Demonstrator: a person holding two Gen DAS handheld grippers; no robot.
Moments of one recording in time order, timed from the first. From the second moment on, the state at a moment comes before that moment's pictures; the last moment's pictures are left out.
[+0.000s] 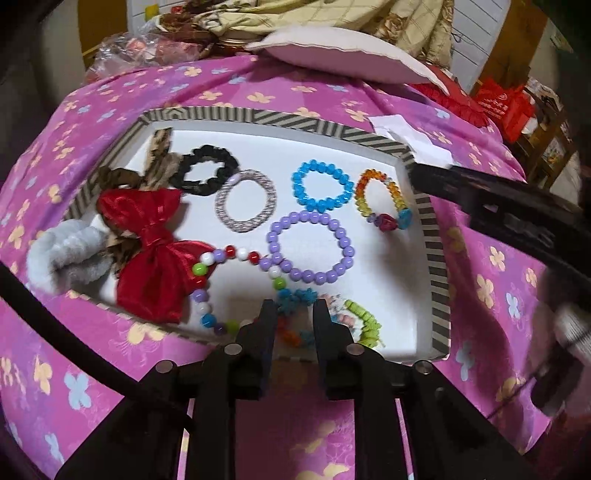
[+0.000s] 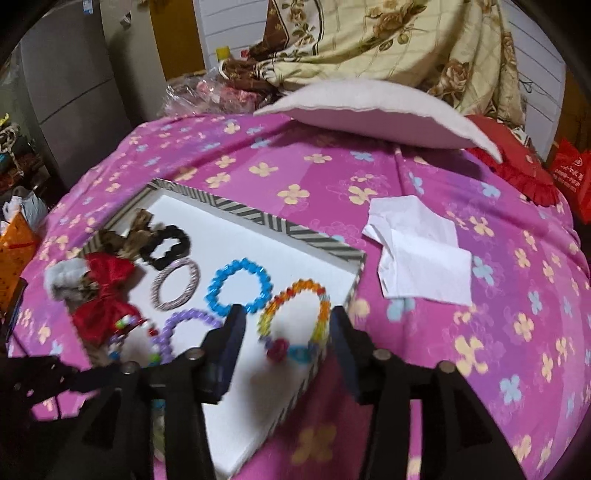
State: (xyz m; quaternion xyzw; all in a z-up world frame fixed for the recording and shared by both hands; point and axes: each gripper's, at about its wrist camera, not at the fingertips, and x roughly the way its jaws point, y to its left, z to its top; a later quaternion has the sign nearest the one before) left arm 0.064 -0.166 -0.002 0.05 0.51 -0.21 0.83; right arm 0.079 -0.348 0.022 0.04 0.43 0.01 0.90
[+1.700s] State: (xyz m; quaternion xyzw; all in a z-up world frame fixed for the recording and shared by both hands) left arm -0.001 -0.063 0.073 0.03 0.40 -0.10 0.91; right arm -0.041 -0.242 0.061 0.07 0.39 0.00 0.92
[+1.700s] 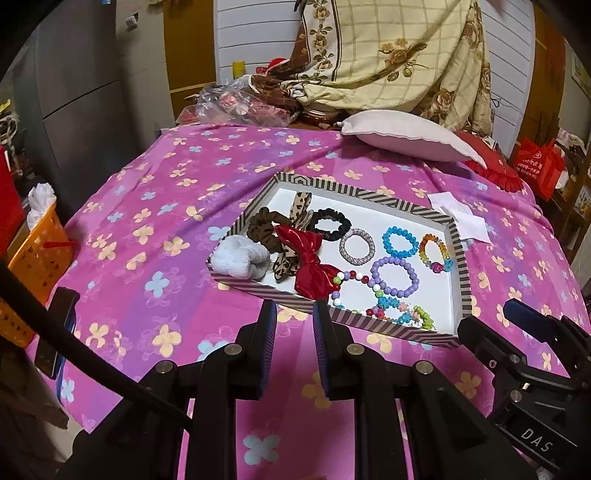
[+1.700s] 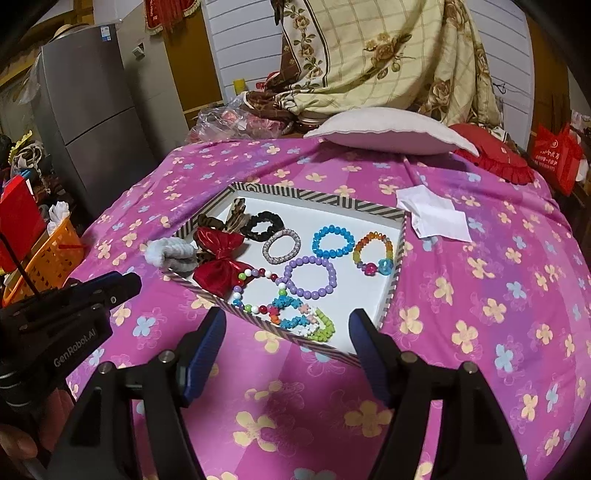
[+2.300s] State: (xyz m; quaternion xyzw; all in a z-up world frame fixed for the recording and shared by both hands) left arm -0.006 -0.062 0.080 0.03 0.40 -0.10 0.91; right arm -0.046 -0.239 0.067 0.07 0.38 0.00 0.92
